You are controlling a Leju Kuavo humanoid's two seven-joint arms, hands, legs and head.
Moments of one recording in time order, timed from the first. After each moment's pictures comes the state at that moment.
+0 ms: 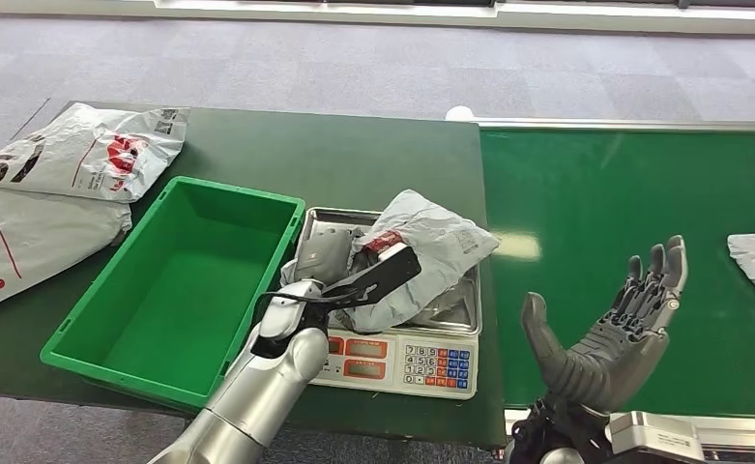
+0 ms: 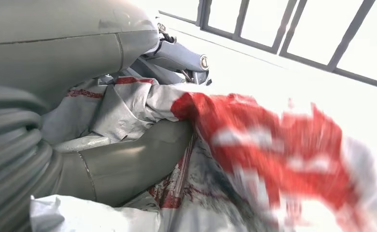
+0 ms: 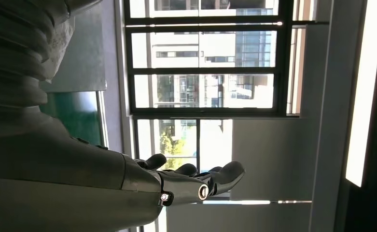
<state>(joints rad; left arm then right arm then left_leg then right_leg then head) -0.50 -0.33 -0.42 -0.92 -1.04 0.06 0.17 0.14 0.03 0.35 -1.92 0.24 -0.70 -0.68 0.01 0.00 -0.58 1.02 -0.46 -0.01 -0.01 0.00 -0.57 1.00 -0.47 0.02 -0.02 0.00</state>
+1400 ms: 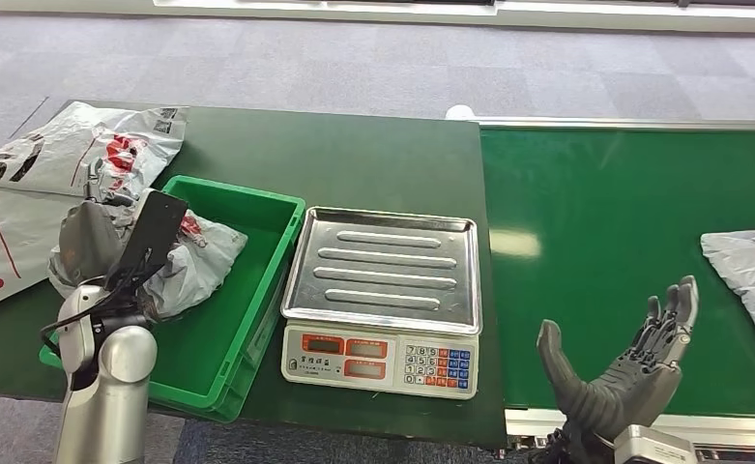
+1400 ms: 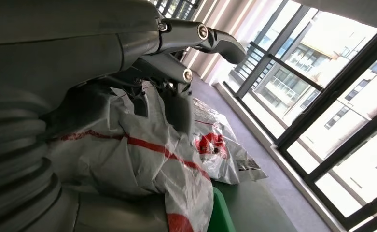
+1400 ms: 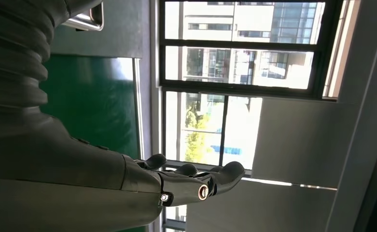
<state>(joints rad) -0.30 -0.10 0.02 -1.54 -1.01 0.17 0.14 0.28 0.05 0.25 -1.92 0.30 -0.70 -0.67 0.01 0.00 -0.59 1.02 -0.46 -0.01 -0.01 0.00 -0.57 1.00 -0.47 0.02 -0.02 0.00</state>
